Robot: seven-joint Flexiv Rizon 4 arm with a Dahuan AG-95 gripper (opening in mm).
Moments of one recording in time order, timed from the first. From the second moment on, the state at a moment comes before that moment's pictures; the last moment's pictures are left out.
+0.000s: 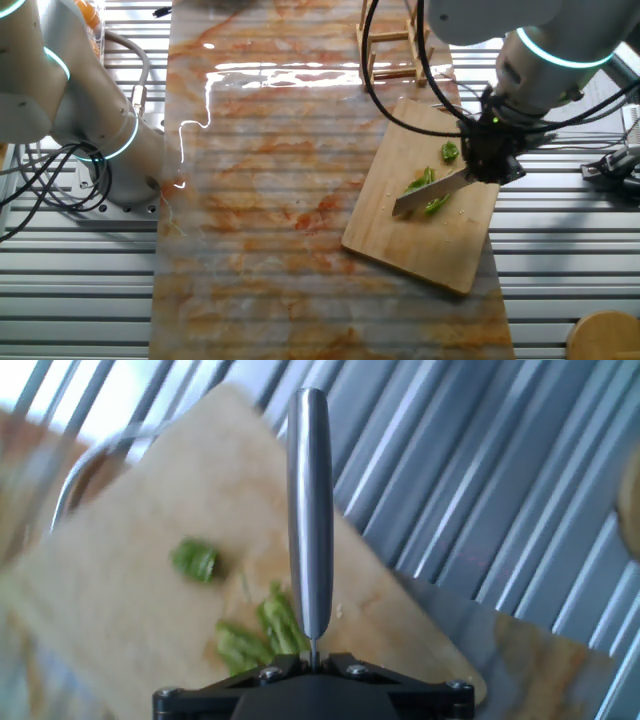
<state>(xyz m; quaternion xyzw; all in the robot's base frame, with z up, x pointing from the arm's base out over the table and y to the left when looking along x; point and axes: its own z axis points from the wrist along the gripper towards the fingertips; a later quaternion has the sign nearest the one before) 0.608 -0.069 0.133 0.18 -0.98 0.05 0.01</state>
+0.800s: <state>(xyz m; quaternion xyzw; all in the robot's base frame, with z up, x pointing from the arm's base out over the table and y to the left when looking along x) 0.632 -0.068 0.129 -0.06 -1.00 0.02 -0.02</state>
